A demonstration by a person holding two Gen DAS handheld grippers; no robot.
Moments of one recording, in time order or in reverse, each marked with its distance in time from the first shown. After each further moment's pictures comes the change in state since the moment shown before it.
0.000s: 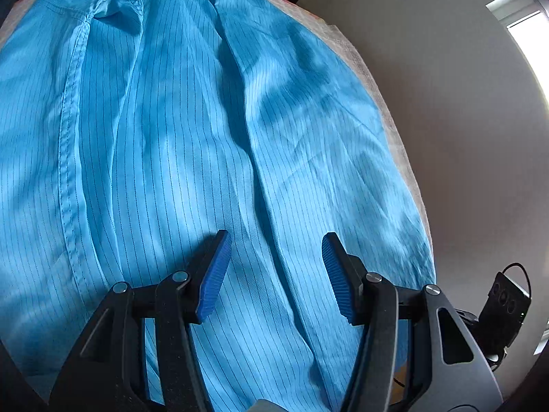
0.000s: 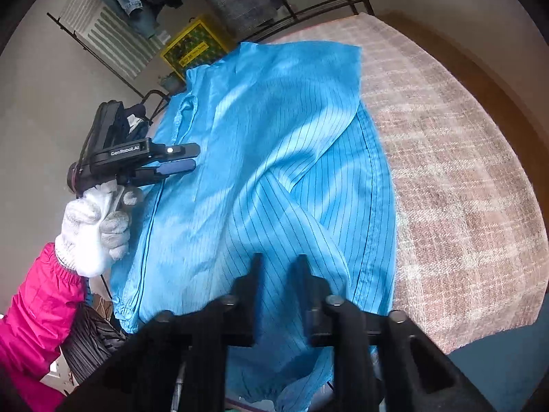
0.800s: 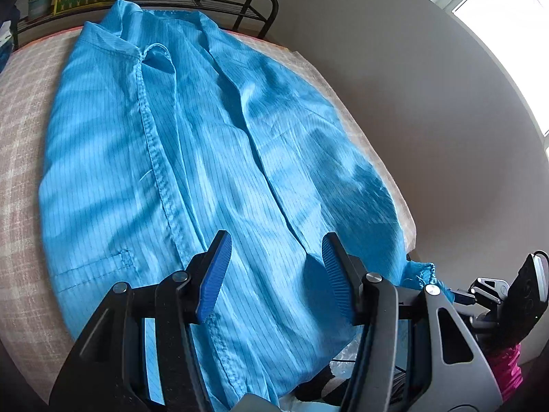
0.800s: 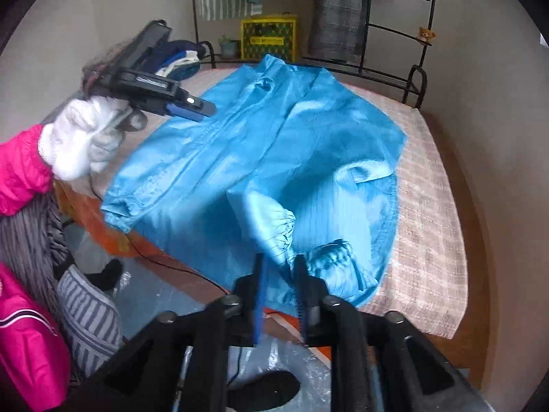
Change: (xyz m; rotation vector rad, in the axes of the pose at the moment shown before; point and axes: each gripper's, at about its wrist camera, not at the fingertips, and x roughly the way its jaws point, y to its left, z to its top) left arm -0.105 -0.002 -0.090 0.144 -0.131 -0.027; right arm -0.069 0.114 -0.086 -0.540 -0.036 -0.142
